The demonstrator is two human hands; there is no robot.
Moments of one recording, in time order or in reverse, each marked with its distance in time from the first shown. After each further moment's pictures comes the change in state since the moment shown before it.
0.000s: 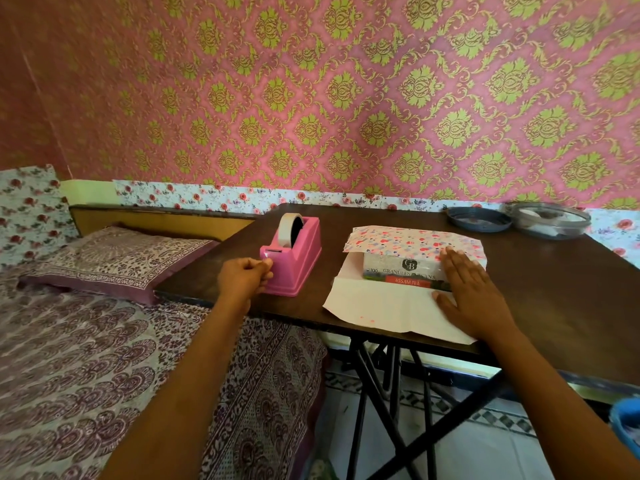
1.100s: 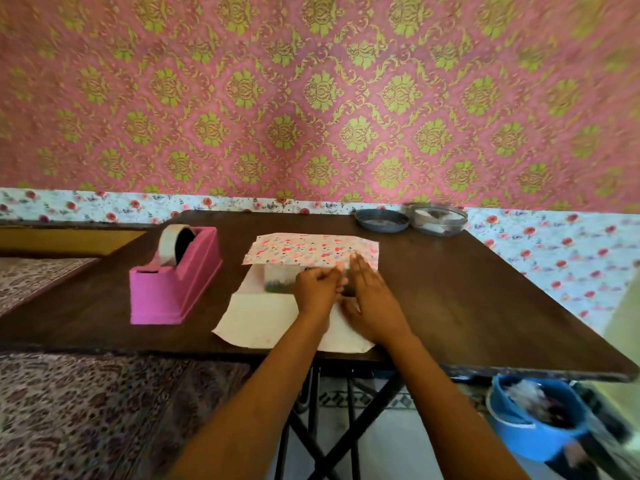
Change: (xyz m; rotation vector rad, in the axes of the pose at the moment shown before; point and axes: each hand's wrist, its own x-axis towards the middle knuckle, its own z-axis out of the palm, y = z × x) left_hand -0.085 0.014 0.247 -0.202 -0.330 0.018; right_hand -0.004 -0.002 -0.005 0.227 0.036 0.032
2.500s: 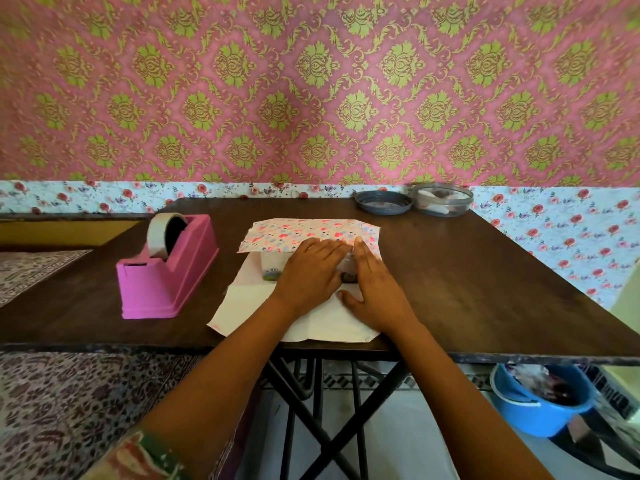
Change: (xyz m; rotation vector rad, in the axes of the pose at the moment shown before) left_hand 0.024 0.005 -0.030 1.379 -0.334 0.890; right_hand 0.000 0.003 0.003 0.066 0.024 -0.002
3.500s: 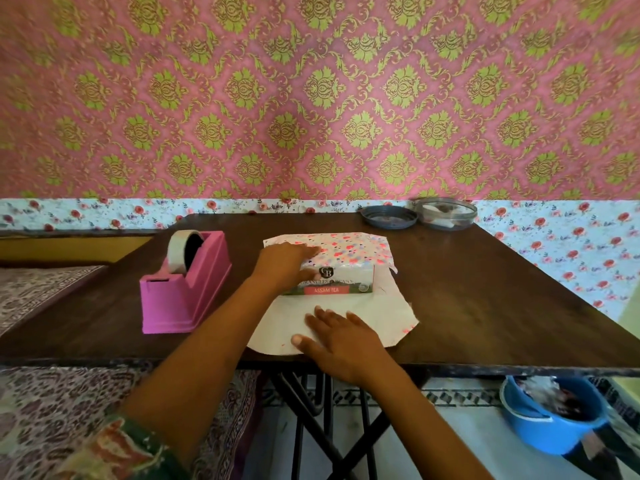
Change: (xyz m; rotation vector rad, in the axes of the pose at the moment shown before) left_hand 0.012 -0.063 -0.034 0.130 -0.231 -0.190; right_hand -0.025 -0.085 0.009 -0.047 -0.494 0.056
